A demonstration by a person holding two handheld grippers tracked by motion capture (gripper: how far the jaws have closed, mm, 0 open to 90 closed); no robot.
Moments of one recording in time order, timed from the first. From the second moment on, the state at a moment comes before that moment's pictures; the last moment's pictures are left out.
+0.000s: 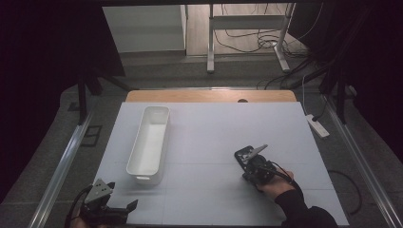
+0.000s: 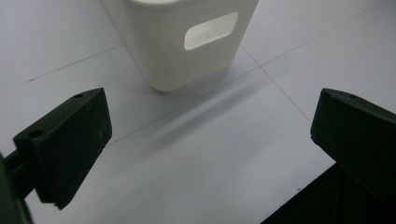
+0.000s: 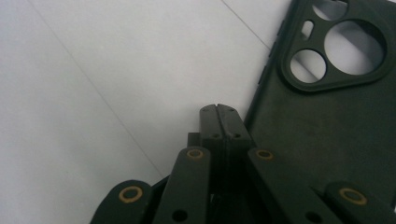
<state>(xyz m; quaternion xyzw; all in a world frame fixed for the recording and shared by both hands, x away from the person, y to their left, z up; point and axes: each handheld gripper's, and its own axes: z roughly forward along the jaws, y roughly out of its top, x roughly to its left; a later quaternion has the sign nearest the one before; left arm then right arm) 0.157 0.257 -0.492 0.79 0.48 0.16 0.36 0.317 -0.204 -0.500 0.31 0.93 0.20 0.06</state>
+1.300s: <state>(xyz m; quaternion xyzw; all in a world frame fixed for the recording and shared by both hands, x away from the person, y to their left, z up) 0.157 0.256 -0.492 0.79 0.48 0.16 0.36 0.317 -0.218 -0.468 0.33 0.91 0.24 0.10</state>
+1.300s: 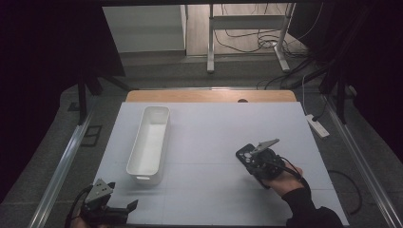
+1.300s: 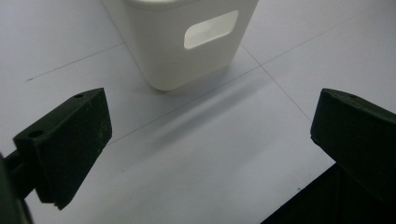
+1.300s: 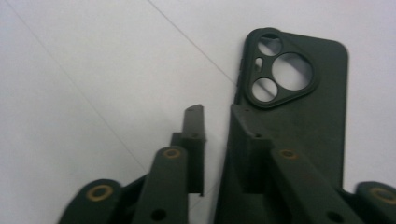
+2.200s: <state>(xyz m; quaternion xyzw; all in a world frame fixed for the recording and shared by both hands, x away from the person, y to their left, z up) 0.158 0.256 -0.492 0.79 0.48 0.16 0.35 0.334 -0.240 -0.468 0.38 0.89 0.23 0.13</state>
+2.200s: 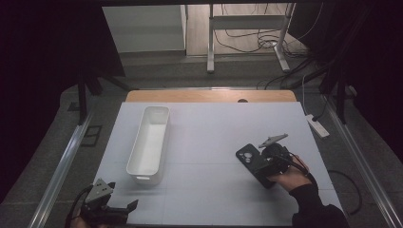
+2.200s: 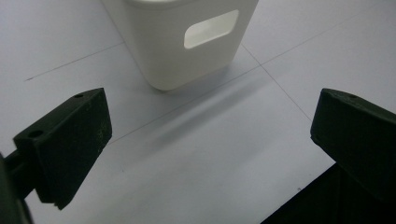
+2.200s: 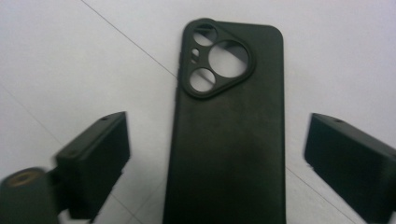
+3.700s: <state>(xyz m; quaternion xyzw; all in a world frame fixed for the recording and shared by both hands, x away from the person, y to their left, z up) 0.157 0.258 -0.492 0.79 0.48 0.15 0.36 0.344 -0.250 -0.514 0.39 0.89 0.19 0.11</state>
